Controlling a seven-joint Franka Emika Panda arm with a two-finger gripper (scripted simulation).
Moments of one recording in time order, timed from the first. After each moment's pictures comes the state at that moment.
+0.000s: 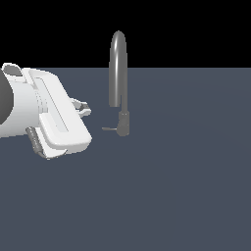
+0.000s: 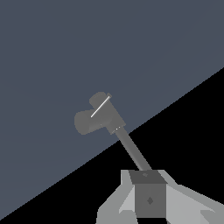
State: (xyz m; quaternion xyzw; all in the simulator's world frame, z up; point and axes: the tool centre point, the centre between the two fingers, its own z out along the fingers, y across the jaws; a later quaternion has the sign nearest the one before) arm -0.102 0.100 0.198 0.48 0.63 -0.03 0.61
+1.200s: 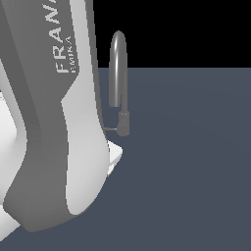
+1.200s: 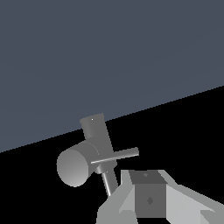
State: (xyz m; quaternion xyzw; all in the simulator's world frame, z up) arm -0.076 0.082 0.121 0.24 0.69 -0.03 0.68
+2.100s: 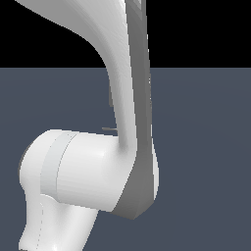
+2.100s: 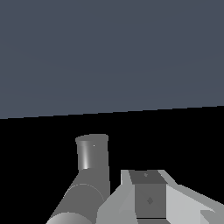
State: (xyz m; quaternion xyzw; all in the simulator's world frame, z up) arm -0.052 0.058 0.078 0.07 0.71 -0.03 0.70
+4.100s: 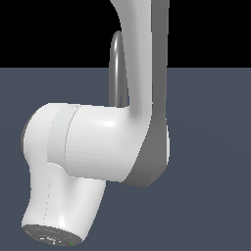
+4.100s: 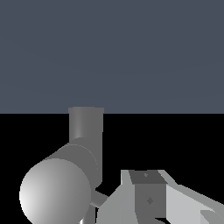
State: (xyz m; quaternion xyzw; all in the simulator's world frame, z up) arm -0.044 0.059 0.113 0.03 0.71 -0.03 0.70
